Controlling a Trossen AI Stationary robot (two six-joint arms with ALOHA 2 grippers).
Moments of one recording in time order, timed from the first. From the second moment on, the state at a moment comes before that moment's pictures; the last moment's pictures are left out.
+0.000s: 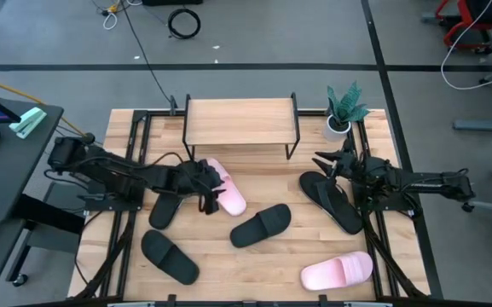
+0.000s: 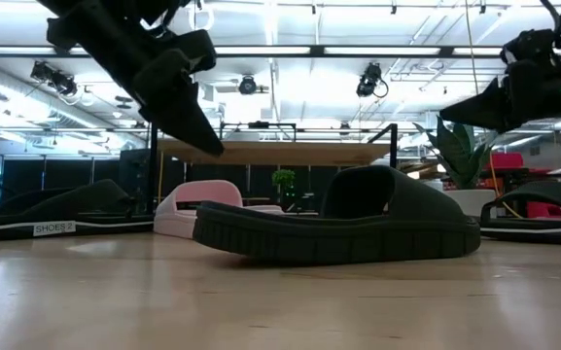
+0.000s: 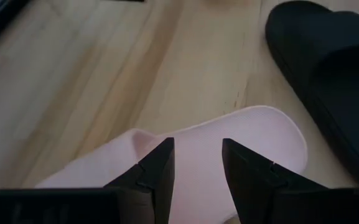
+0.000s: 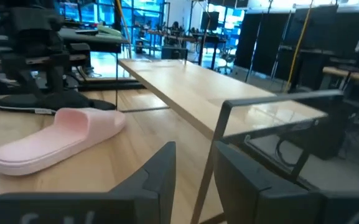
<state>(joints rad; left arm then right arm) -0.14 1.40 0.72 -0.06 -0.36 -0.24 -0.09 0.13 0.01 0.07 0.39 -0.05</state>
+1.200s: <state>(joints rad) -0.12 1.56 0.74 -0.21 -0.64 -0.28 -0.09 0.35 0.01 0.07 0.39 0.09</state>
